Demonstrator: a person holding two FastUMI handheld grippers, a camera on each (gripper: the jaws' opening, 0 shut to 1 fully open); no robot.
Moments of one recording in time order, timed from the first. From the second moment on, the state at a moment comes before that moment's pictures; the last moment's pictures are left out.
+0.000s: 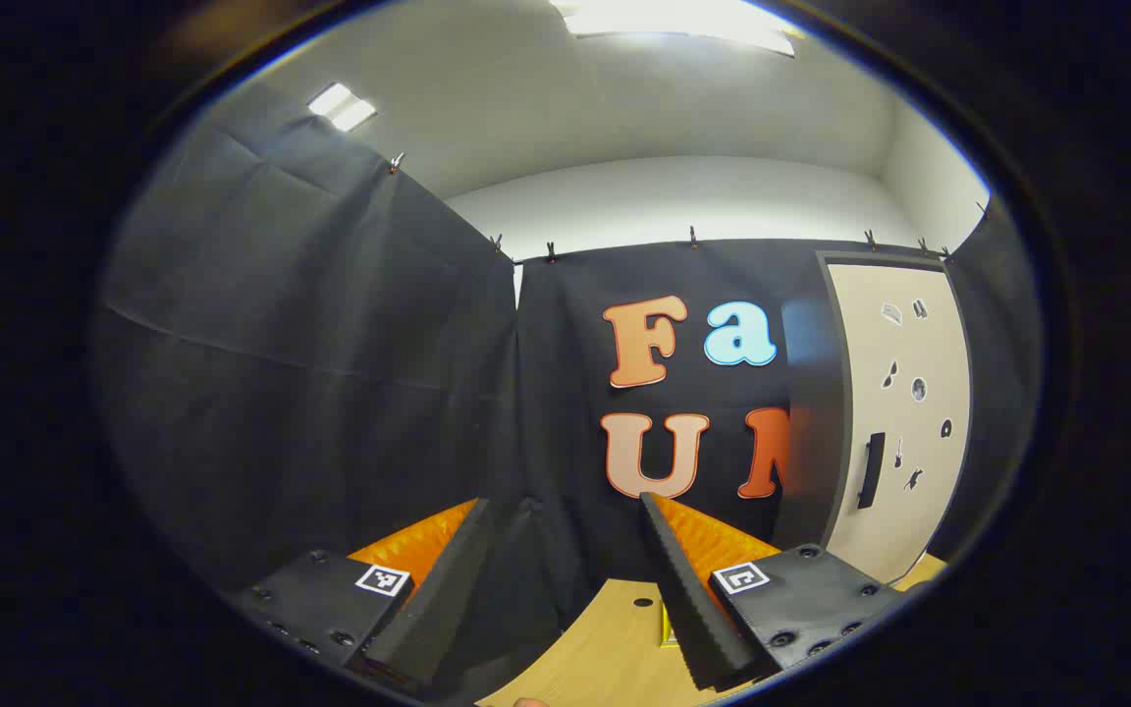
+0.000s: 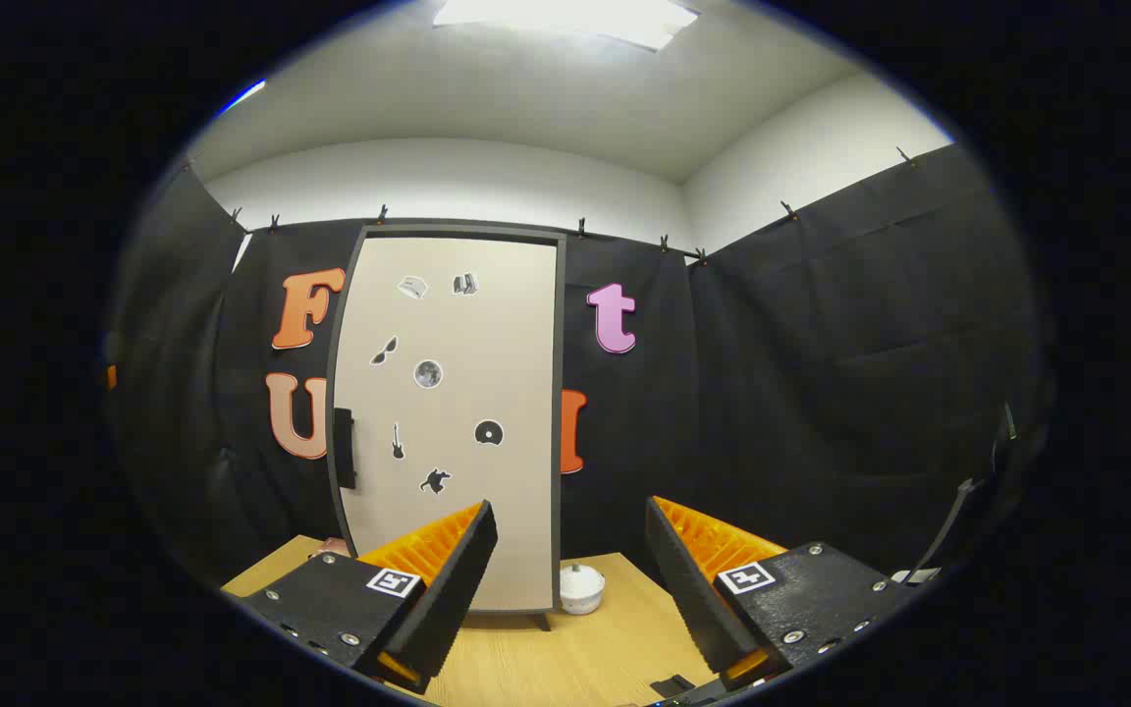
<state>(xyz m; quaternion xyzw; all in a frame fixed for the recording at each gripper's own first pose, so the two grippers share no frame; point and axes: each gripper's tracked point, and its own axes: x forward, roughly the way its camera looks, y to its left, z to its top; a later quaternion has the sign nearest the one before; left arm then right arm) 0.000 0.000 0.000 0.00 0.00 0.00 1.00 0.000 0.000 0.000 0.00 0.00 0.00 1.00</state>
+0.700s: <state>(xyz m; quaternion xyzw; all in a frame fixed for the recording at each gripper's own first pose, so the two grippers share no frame) 0.014 -0.027 0.007 0.02 0.00 -0.03 1.00 0.002 -0.017 -0.001 0.01 0.01 -0.02 1.00</state>
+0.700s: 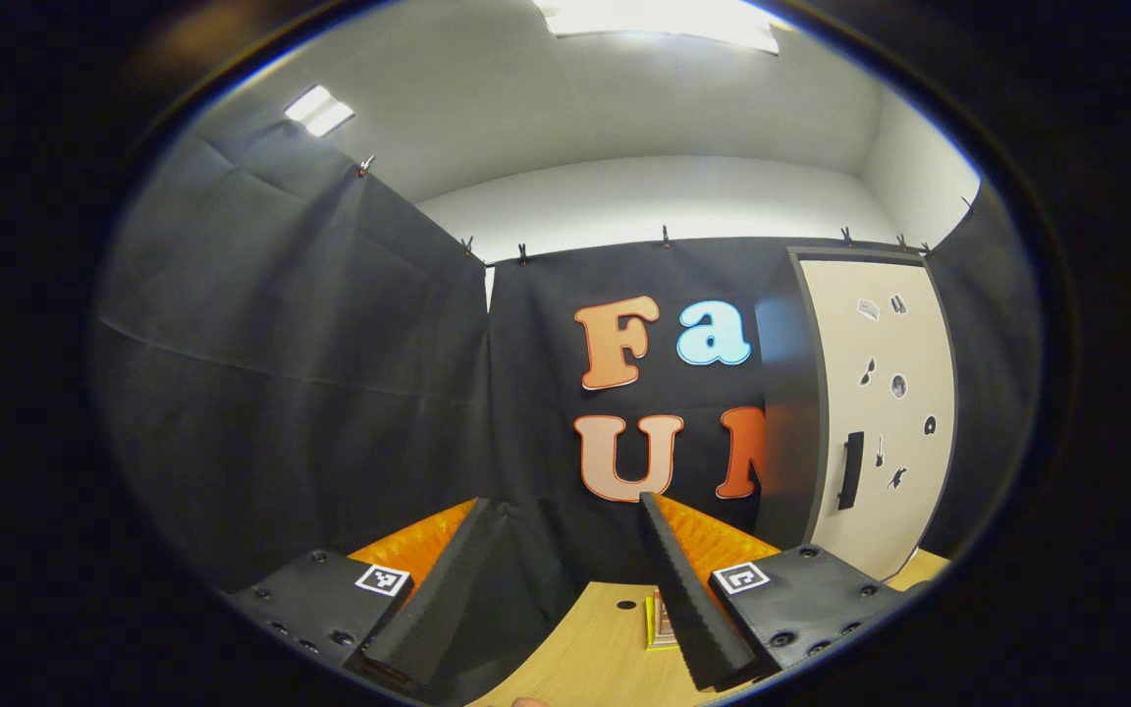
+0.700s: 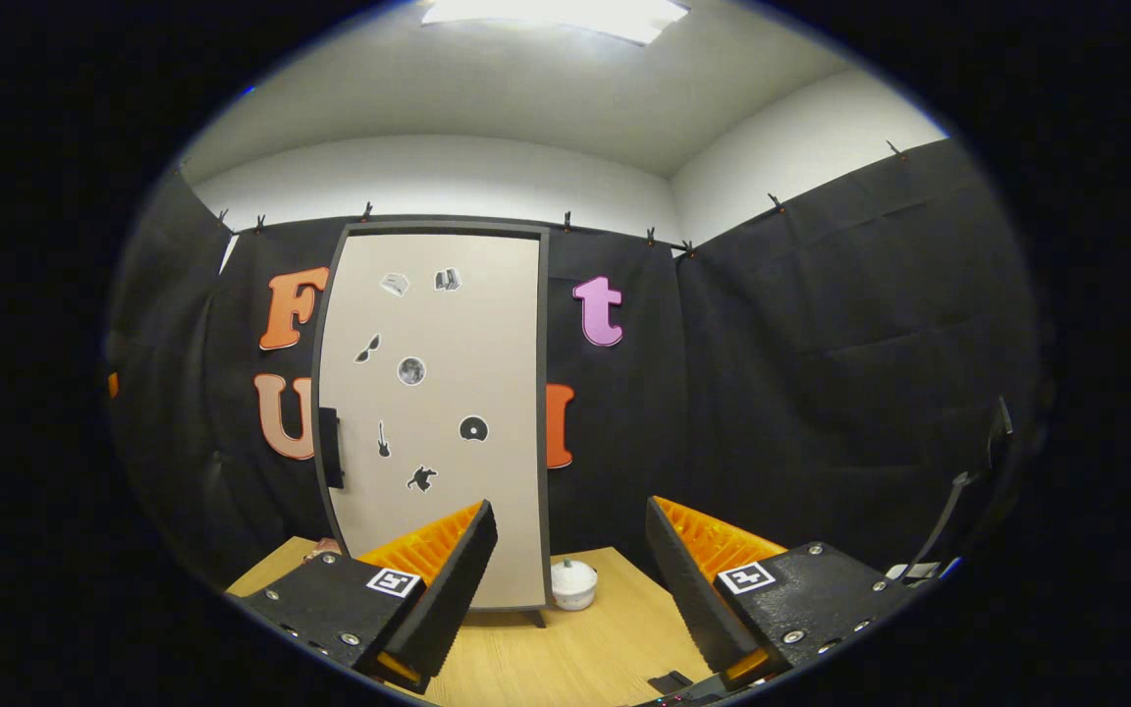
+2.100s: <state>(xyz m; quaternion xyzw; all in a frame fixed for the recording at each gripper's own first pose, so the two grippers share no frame) -0.010 0.058 -0.017 0.03 0.02 0.04 1.00 0.085 0.179 -0.014 0.03 0.04 0.12 0.99</state>
